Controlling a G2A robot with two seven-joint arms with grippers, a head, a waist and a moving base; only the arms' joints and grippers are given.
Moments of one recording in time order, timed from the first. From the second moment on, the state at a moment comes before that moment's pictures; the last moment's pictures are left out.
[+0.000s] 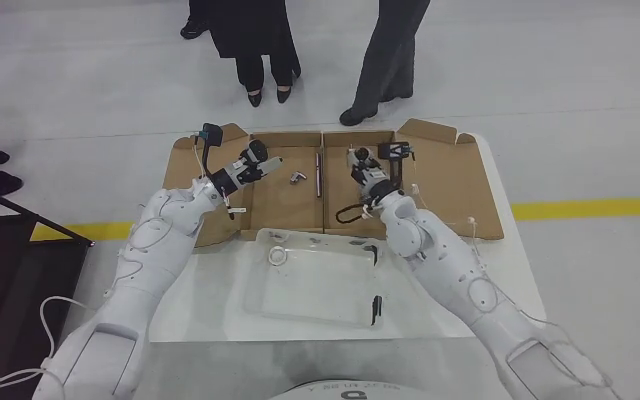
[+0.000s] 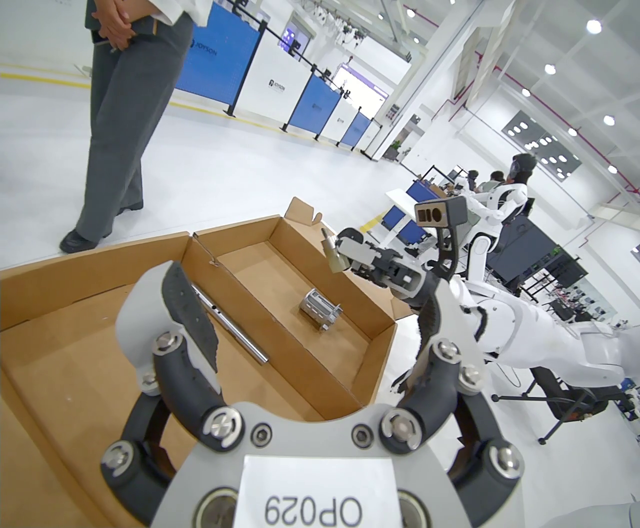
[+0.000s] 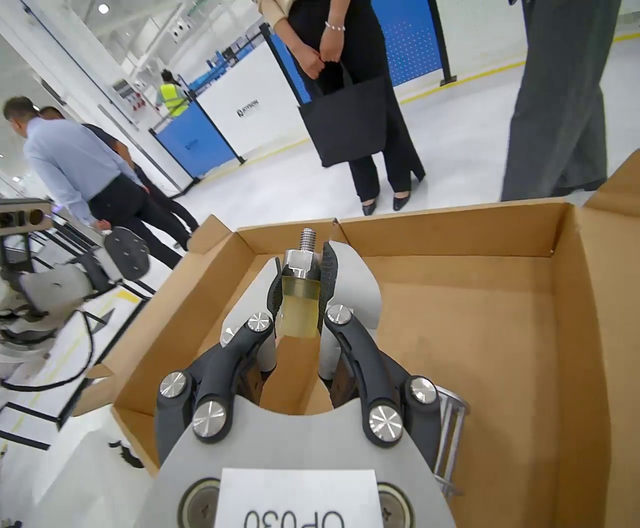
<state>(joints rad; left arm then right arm) 0.94 -1.16 -1.08 -0.94 0.36 -0.90 -0.26 -1.10 -1.28 0.89 -1.22 -0.67 0.00 -0.11</state>
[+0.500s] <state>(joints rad) 0.94 -1.16 -1.08 -0.94 0.36 -0.90 -0.26 -1.05 -1.31 0.84 -1.14 -0.80 0.15 0.08</state>
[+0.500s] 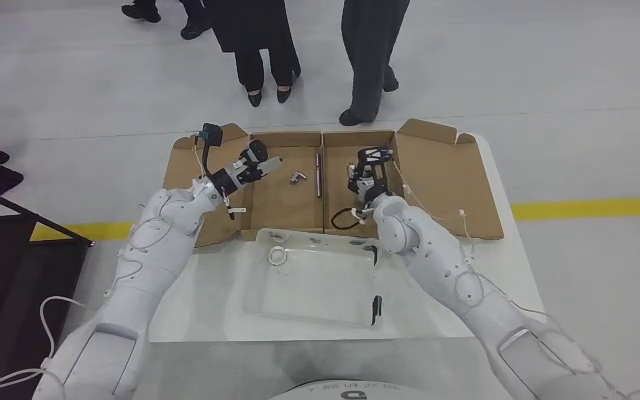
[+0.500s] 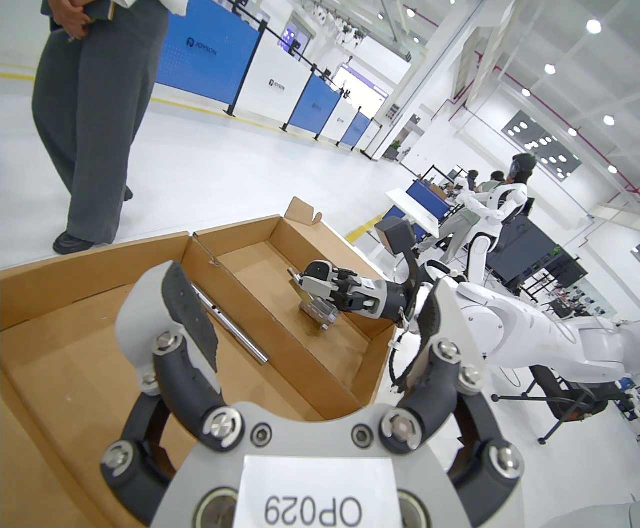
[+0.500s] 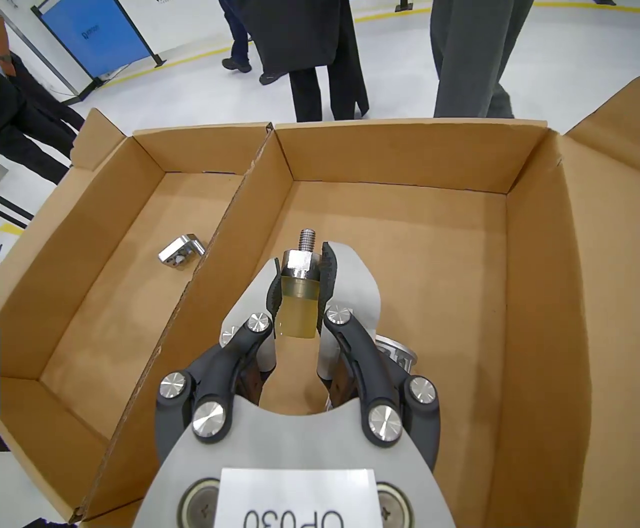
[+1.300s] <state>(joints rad) 0.94 -1.16 -1.08 -0.94 0.36 -0.90 -0.26 -1.18 -1.29 1.08 -1.33 -0.43 -0.42 0.11</state>
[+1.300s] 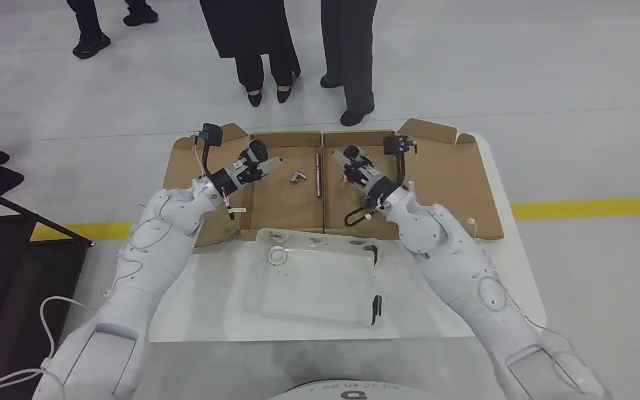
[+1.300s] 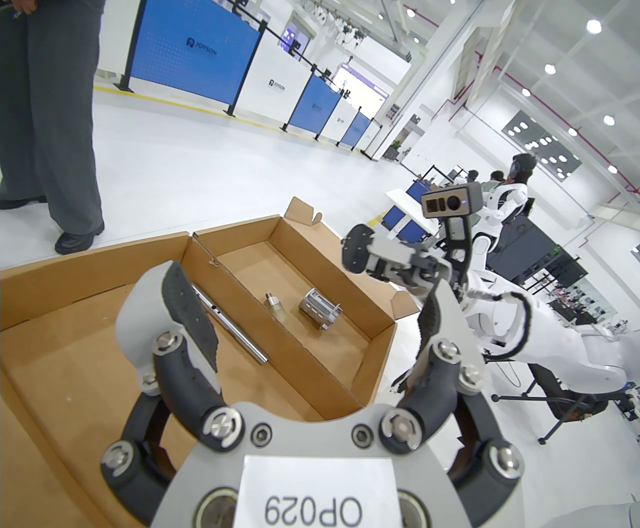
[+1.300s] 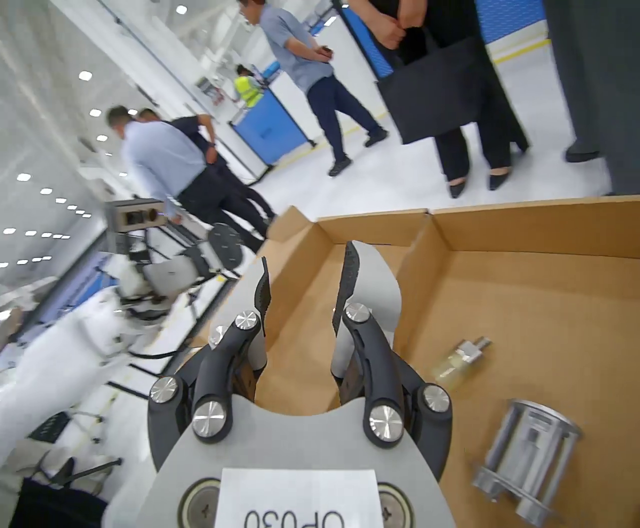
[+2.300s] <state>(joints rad) 0.98 -1.13 -1.13 -1.06 0.54 -0.95 -0.29 -1.29 -1.24 1.19 -1.45 -0.08 -0.70 0.41</state>
